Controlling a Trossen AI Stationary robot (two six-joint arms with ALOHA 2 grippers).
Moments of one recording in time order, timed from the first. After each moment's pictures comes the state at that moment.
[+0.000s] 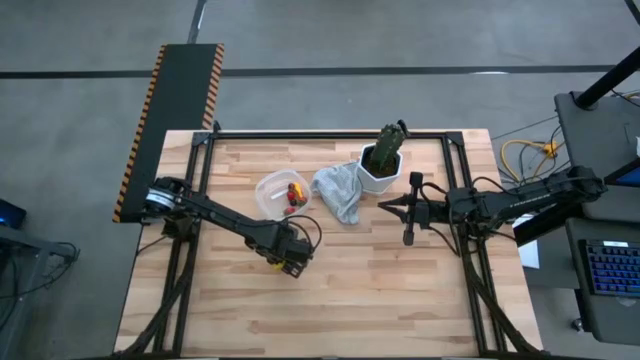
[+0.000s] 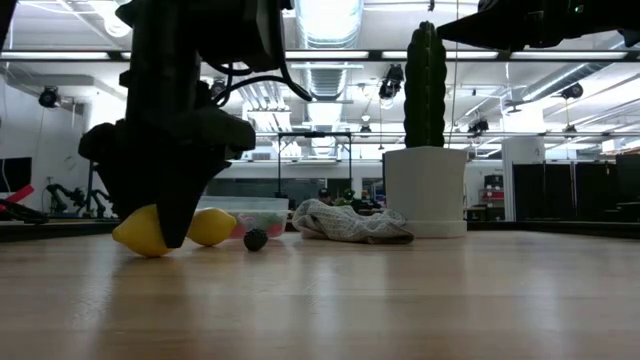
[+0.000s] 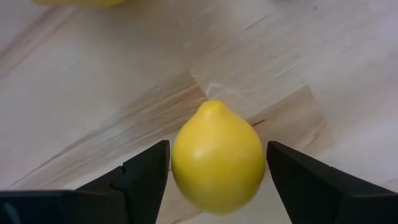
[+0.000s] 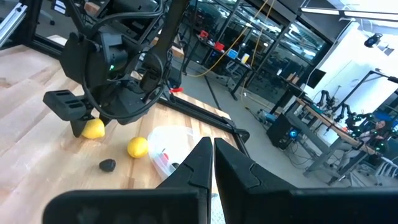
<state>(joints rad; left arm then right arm) -0.26 1.81 1.16 -0.84 0.02 -1.25 0.18 0.82 0.40 0.36 0.33 -0.48</state>
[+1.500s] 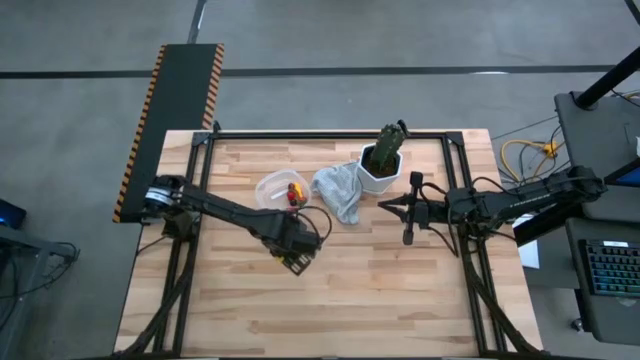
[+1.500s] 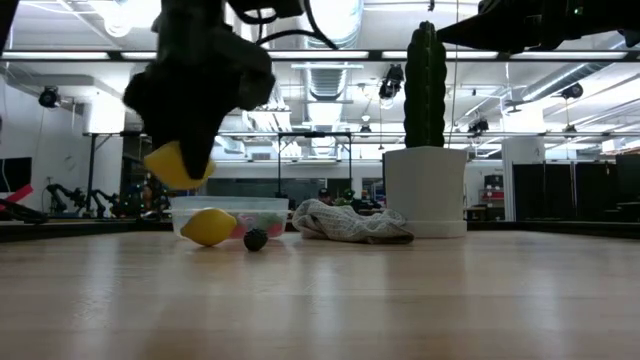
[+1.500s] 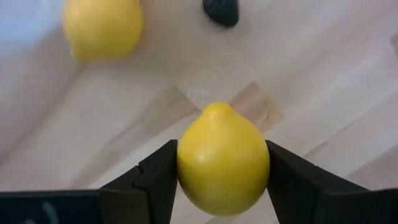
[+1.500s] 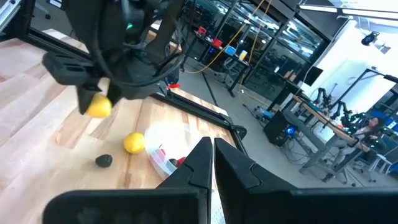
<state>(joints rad) -0.22 1.80 1.38 -1.08 0.01 -1.05 0.18 0.82 0.40 0.35 0.34 -0.49</state>
